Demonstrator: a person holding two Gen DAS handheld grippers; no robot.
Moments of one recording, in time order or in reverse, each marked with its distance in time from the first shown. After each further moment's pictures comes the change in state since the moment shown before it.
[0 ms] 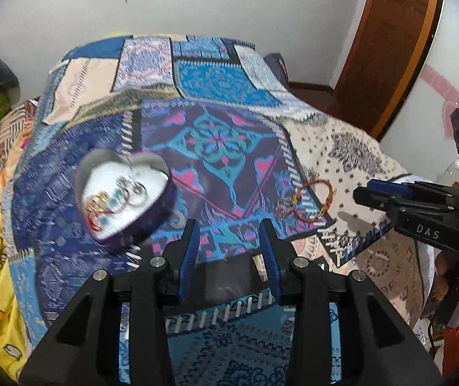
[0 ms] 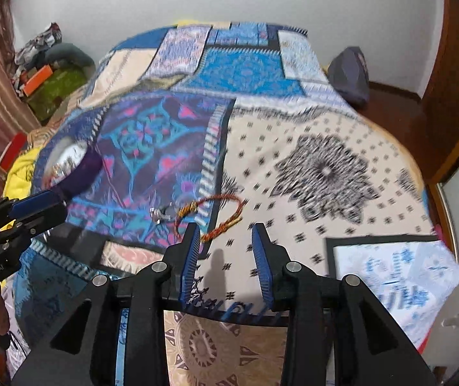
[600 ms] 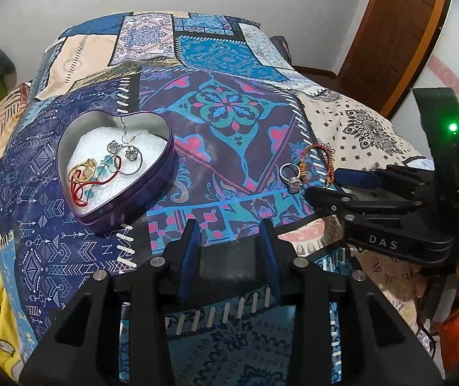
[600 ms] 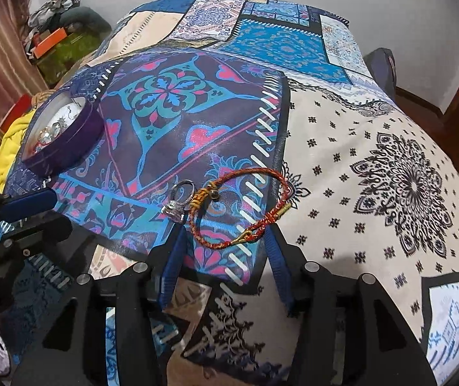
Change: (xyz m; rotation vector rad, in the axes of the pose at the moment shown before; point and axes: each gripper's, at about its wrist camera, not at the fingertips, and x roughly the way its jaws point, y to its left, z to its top) left arm 0.029 0.013 -0.016 -0.018 0.069 -0.004; right arm 0.053 0.031 0.001 -0.115 0.072 0.025
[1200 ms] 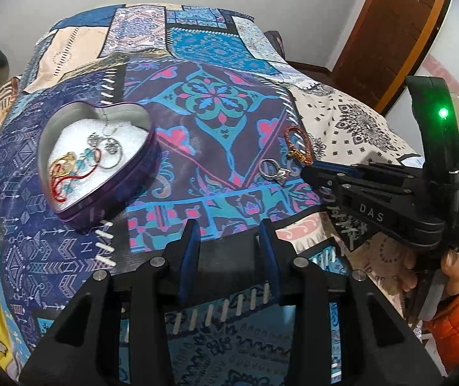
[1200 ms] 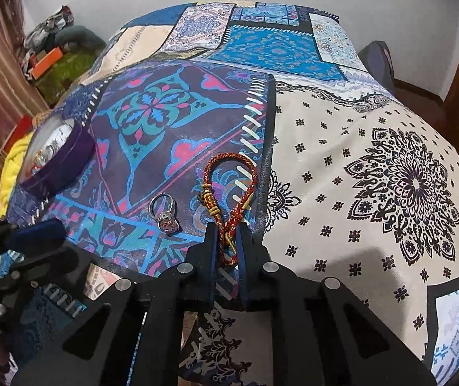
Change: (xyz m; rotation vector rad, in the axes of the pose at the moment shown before) left arm 0.010 -0.008 0.001 -0.005 0.031 -0.049; right arm 0.003 -0.014 0.003 0.070 -0.044 0.038
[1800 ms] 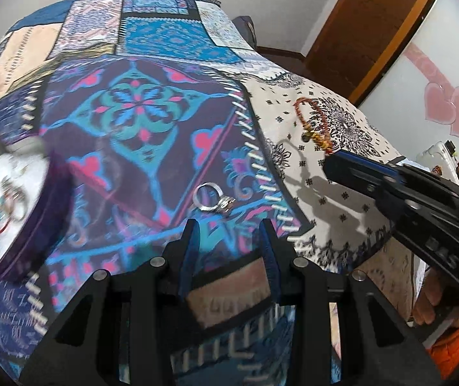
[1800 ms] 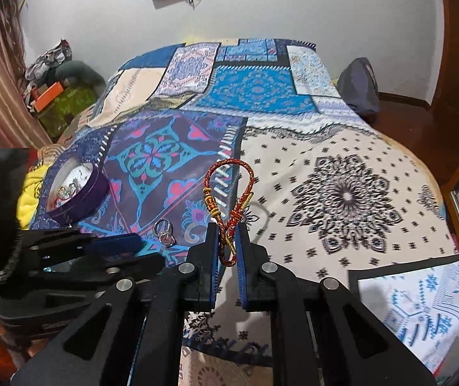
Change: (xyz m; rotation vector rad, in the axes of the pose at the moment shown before) left arm 0.046 -0.036 0.035 0.048 0.074 -0.113; right arm -0.052 -0.018 0.001 0.057 -0.148 -0.004
